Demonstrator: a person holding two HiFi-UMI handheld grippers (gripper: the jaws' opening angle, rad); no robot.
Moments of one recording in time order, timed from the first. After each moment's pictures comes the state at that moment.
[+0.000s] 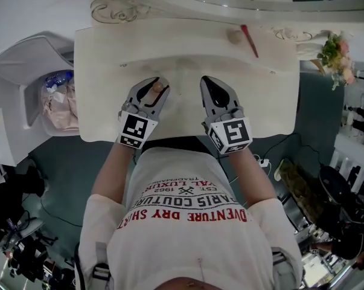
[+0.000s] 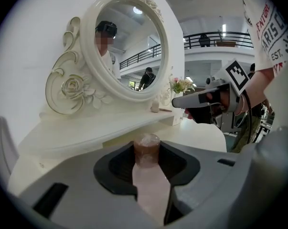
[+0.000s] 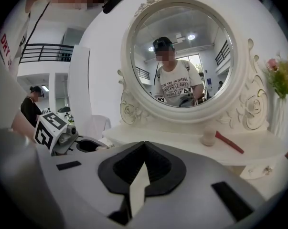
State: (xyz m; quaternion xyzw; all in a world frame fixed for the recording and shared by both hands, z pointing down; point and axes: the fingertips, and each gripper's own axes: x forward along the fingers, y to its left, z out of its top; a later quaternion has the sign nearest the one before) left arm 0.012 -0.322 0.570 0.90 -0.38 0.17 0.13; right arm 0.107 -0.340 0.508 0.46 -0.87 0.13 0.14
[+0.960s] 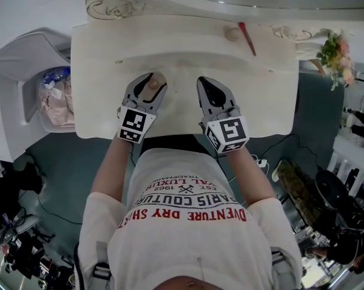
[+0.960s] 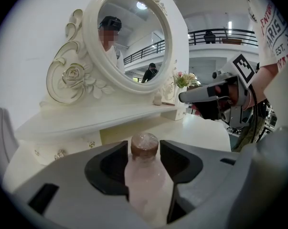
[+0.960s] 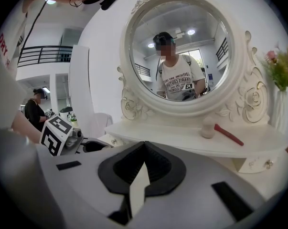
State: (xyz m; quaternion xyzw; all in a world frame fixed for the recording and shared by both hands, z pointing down) left arm 0.017 -0.322 0.598 0.88 -0.40 0.19 0.15; right arm 0.115 -0.331 0.525 0.45 -0.87 0.15 0.15
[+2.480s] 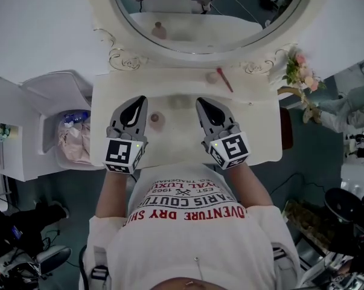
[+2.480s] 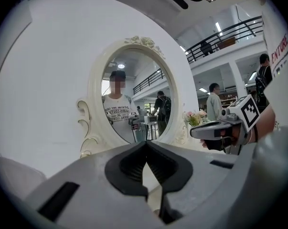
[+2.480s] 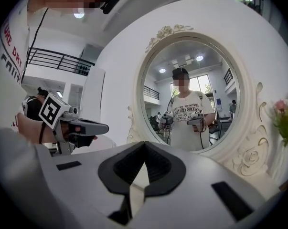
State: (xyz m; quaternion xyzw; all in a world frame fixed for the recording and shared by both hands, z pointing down) left arm -0.010 -0.325 0.359 0.86 -0.50 0.09 0.02; right arm 0.131 -0.326 0.371 0.42 -0.91 0.03 0.04
